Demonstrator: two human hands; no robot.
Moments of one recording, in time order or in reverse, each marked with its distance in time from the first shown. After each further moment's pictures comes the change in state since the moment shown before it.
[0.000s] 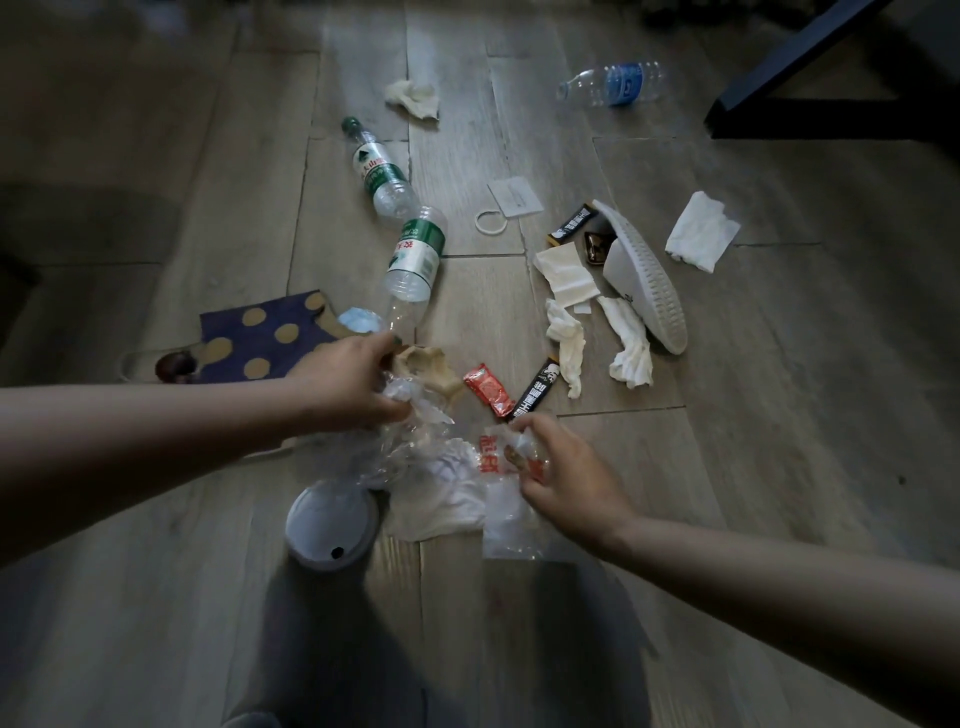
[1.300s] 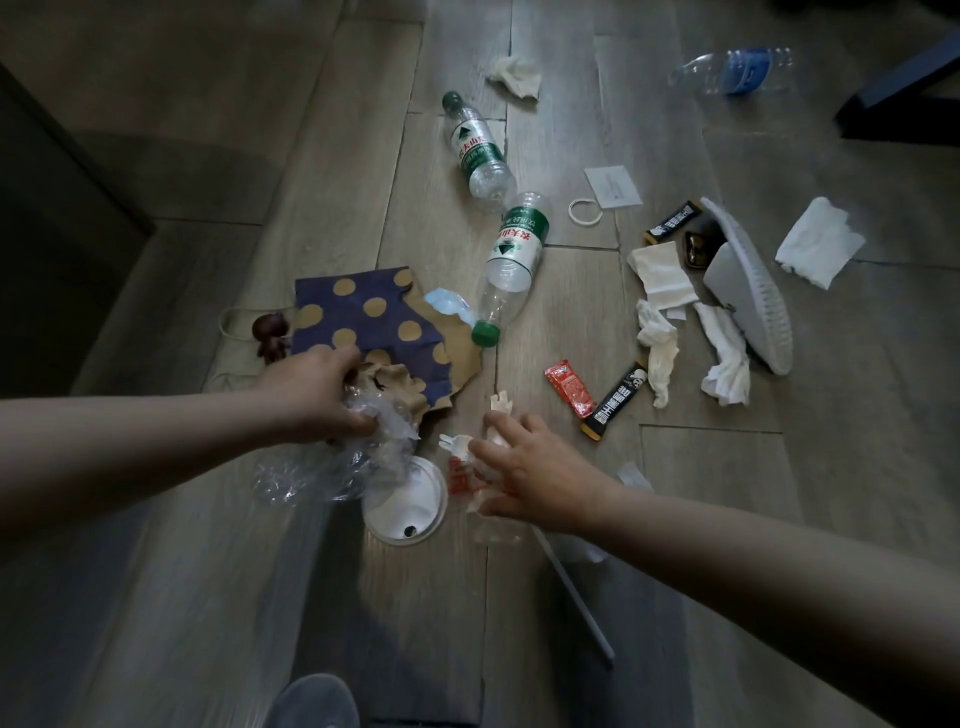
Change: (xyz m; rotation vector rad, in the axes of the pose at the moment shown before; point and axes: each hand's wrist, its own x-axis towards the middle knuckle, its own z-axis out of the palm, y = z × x) left_hand -0.059 -0.086 -0.008 0.136 -0.040 -0.280; right_hand 0.056 -0.040 0.068 -0.575 -0.421 -0.459
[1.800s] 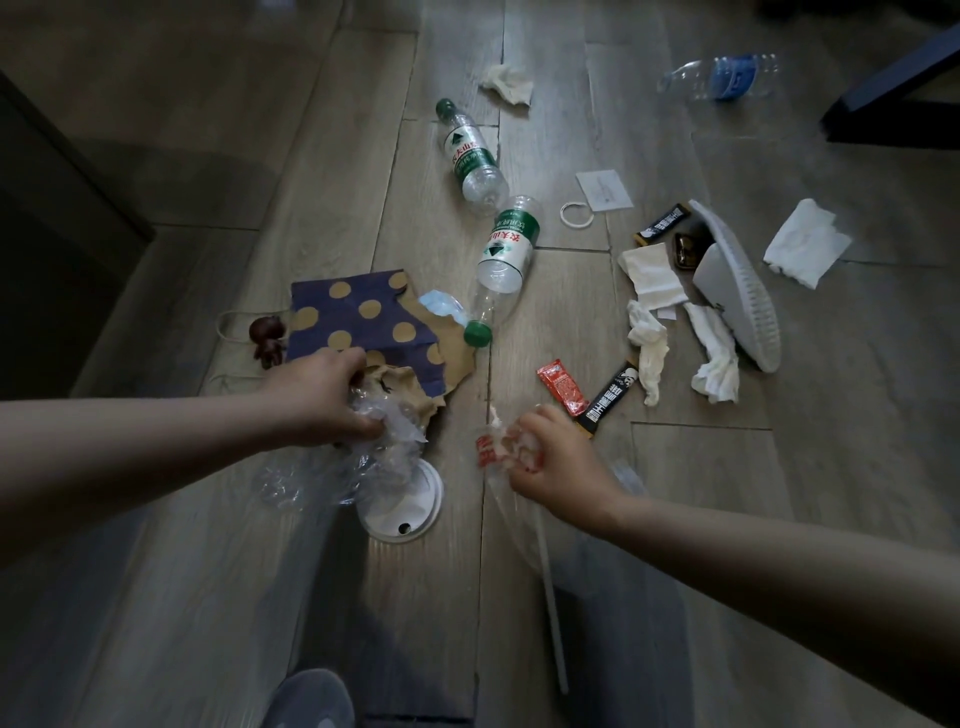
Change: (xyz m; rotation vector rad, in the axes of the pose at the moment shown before) left_hand -0.005 0.011 0.000 -0.021 -0.014 0.017; right_hand -0.027 0.000 -0.016 0.647 0.263 0.259
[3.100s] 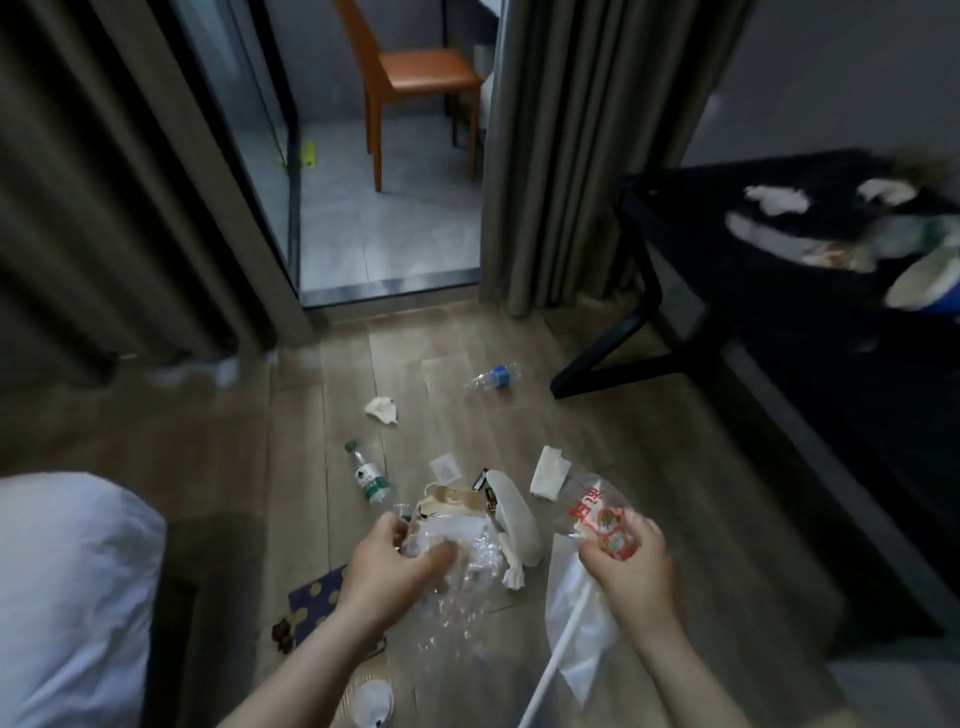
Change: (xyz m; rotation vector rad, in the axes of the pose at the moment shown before) left_hand -0.215 0.296 -0.483 -0.824 -0.032 -0.018; right_hand -0.225 -0.353 -0.499 0.401 0.927 0.459
